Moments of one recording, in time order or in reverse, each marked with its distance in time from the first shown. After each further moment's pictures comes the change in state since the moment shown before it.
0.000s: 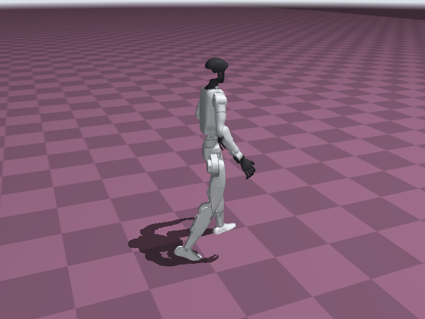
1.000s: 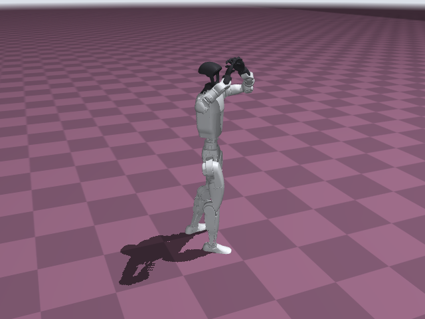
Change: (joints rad) left arm -1.783 0.284 -0.502 -0.785 0.344 -0.354 0.165; right arm -1.398 -1.104 0.141 -1.055 -0.392 -0.214 -0.331; waist -0.432 0.047 -0.145; left_leg 0.292 0.062 0.213 0.165 -0.261 -0.019; right_leg -0.213 0.159 -0.068 -0.340 0.204 0.114
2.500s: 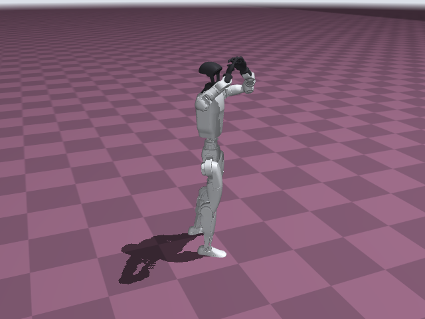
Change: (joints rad) left arm -0.013 0.007 -0.029 0.052 -0.040 -0.013 0.007; right arm -0.112 0.031 0.121 0.034 0.090 -0.039 0.005; waist 0.019 -0.001 0.012; left_leg -0.030 -0.023 -0.119 -0.013 -0.029 -0.001; right_leg 0.046 -0.039 0.057 0.008 -0.032 0.000
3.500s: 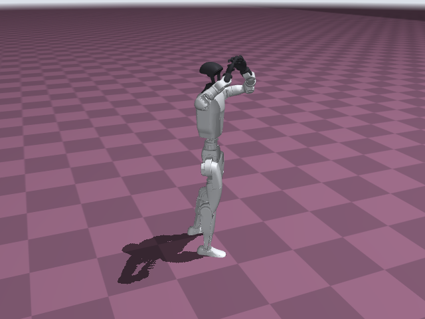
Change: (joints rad) left arm -0.019 0.021 -0.003 -0.003 0.090 0.009 0.071; right arm -0.007 -0.006 0.001 0.005 -0.014 -0.005 -0.014; waist -0.003 -0.009 0.000; left_leg 0.007 0.006 0.015 -0.004 -0.001 -0.003; right_leg -0.001 0.011 0.010 -0.002 -0.001 0.000
